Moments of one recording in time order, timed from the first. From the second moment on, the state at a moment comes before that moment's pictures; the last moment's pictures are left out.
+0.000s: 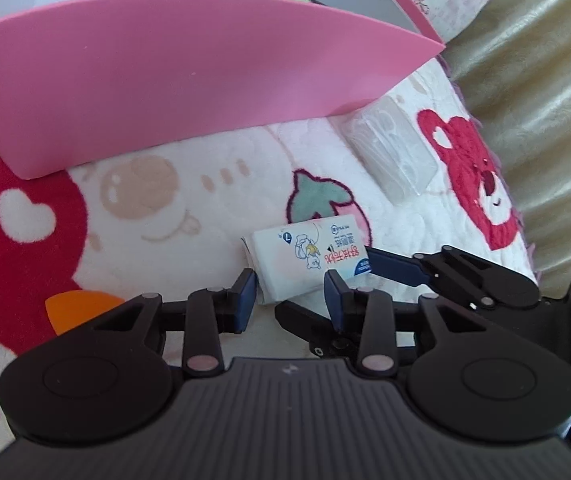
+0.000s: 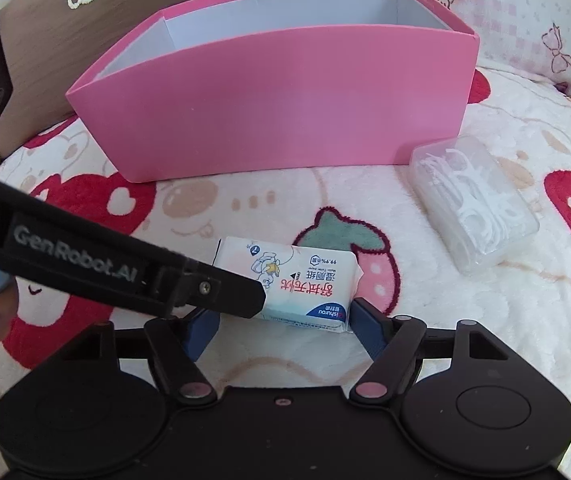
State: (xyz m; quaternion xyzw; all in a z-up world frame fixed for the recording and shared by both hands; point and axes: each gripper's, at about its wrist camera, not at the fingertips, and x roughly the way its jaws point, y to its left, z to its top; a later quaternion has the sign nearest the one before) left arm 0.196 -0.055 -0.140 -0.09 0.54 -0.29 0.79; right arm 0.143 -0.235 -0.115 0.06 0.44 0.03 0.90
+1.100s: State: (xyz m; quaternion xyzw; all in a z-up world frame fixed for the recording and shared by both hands) left arm 0.175 -0.062 -0.112 -0.10 0.51 -0.27 0.81; right arm 0.131 -0.216 -0.131 0.00 0.42 0.01 0.91
